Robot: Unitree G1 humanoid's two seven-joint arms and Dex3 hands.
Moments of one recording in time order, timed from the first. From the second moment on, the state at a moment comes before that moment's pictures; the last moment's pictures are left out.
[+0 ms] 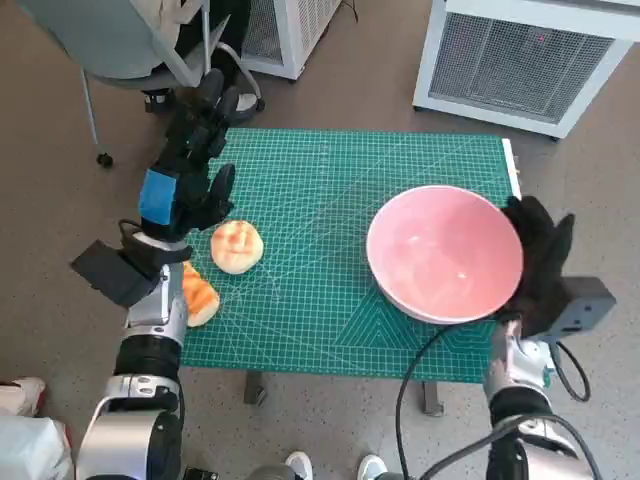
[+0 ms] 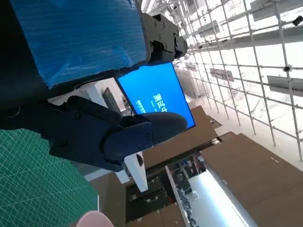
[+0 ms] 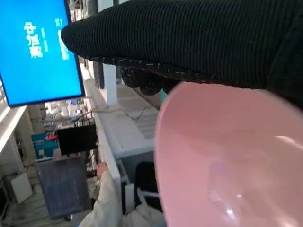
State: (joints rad) left arm -0.74 0.25 0.21 0.84 -0.22 -0.75 -0.49; right arm -0.74 -0.16 -0.38 1.28 0.19 -0.69 0.08
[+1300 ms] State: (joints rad) left arm -0.69 0.28 0.21 0.78 -0.21 -0.75 -0.44; right arm -0.95 -0.06 -0.39 1.32 0.16 -0.46 -0.02
